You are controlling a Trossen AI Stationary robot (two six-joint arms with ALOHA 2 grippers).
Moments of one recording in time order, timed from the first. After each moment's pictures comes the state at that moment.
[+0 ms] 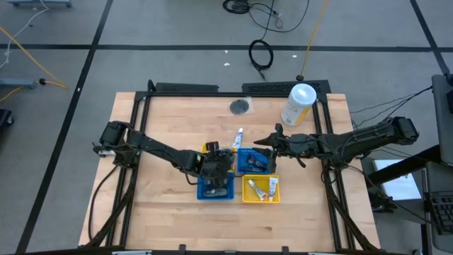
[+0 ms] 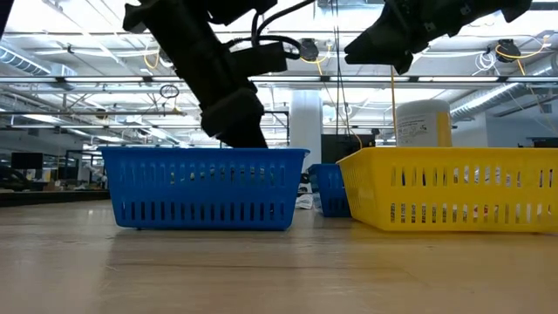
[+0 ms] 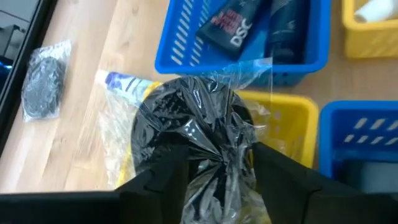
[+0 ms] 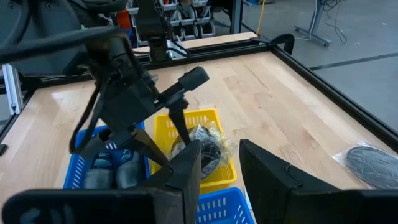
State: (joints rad) left arm -0.21 1.83 1.14 -0.29 -0.50 -0.09; right arm 0.14 1.09 0.66 0.10 0.33 0.19
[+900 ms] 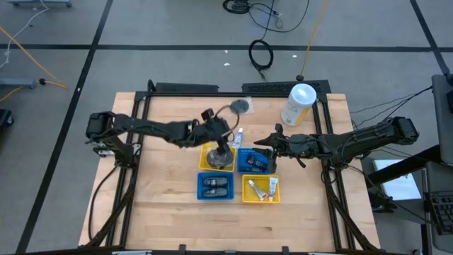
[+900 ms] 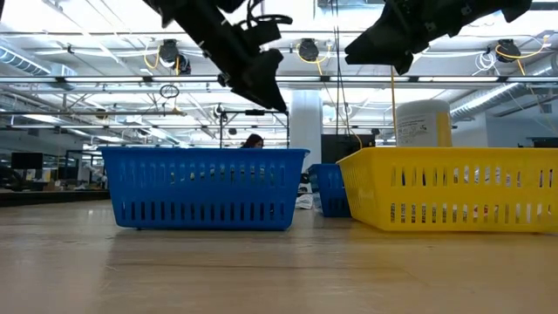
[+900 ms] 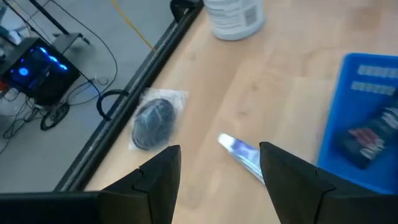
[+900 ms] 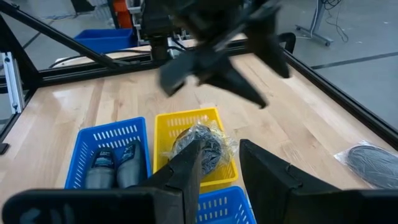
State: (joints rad) left arm 0.05 1.64 1.14 -0.16 -0.48 0.00; right arm 0.14 1.09 0.66 0.10 0.33 0.20
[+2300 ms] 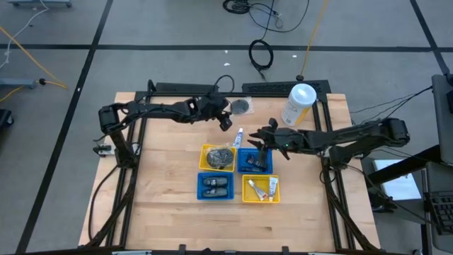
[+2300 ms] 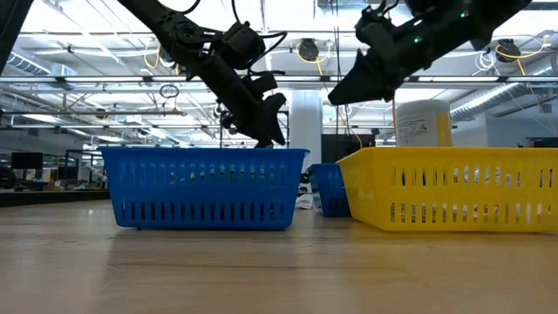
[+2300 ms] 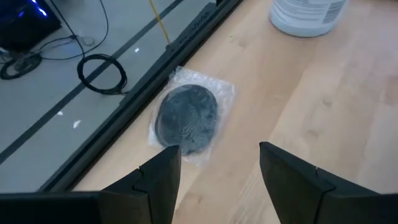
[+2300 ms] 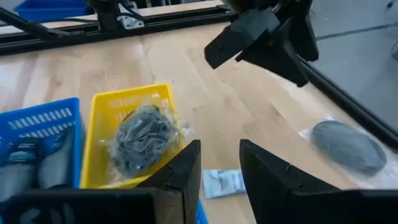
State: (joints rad) left arm 0.39 1.77 1.15 -0.02 -0.19 -0.05; right arm -0.01 1.25 0.66 0.16 0.31 0.16
